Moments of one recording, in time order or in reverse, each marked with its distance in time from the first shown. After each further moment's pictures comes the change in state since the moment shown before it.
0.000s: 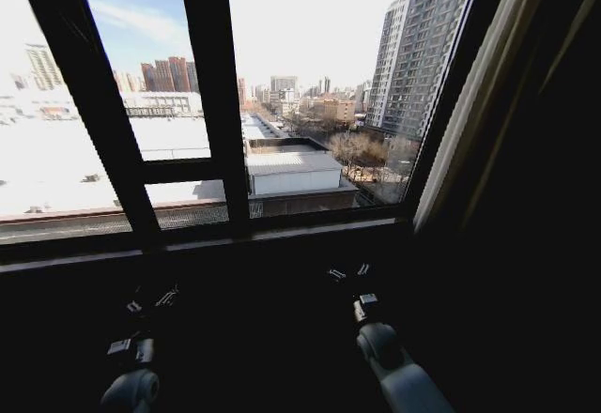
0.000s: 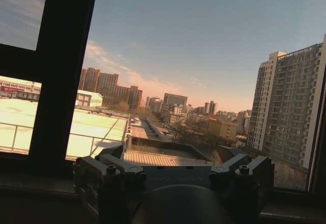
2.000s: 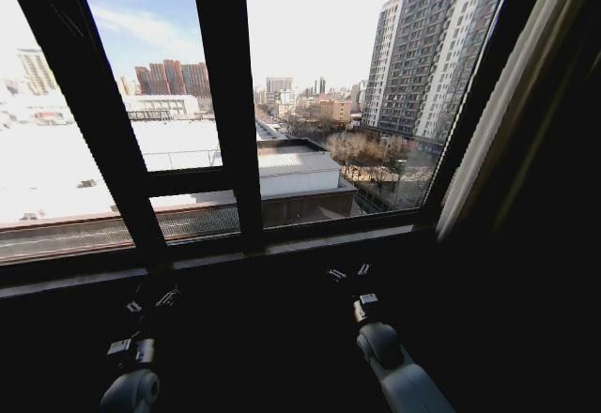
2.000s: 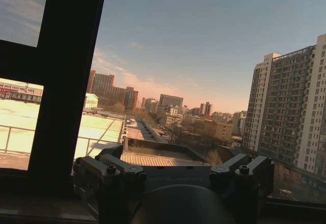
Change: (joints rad) left arm 0.000 0.000 0.000 0.000 0.000 0.000 0.000; right arm 0.000 0.000 0.000 0.000 0.000 0.000 0.000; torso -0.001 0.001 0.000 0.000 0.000
